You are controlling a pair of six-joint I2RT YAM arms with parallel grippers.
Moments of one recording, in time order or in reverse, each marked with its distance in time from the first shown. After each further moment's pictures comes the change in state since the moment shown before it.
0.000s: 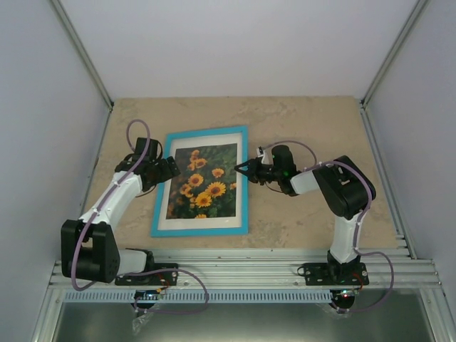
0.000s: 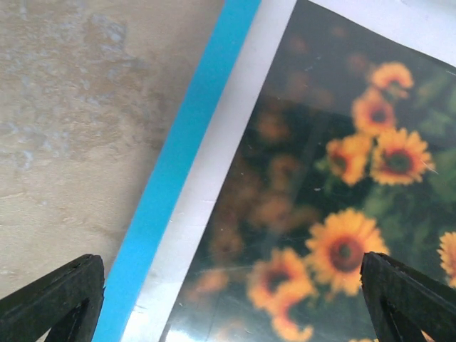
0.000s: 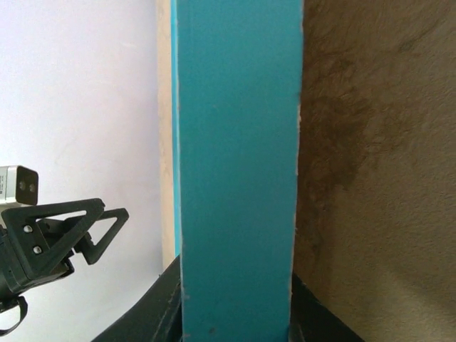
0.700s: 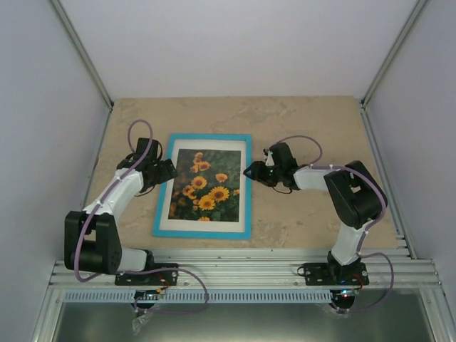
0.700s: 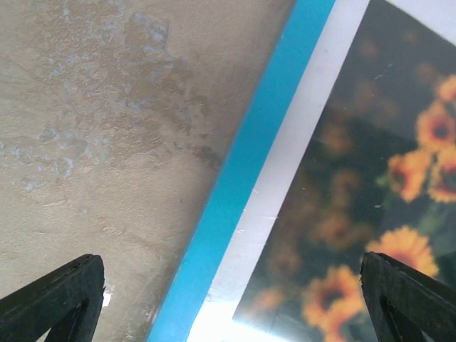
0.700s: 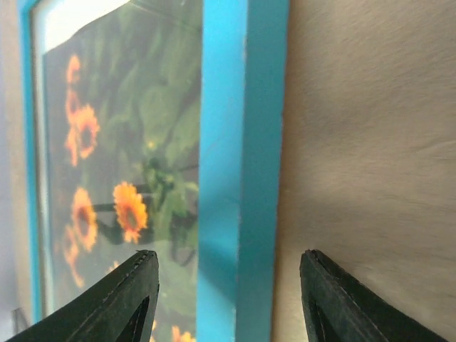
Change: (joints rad) left arm 0.023 0.048 0.000 0.000 -0.069 0.040; right arm 0.002 -0.111 0.060 -0.494 0.235 -0.302
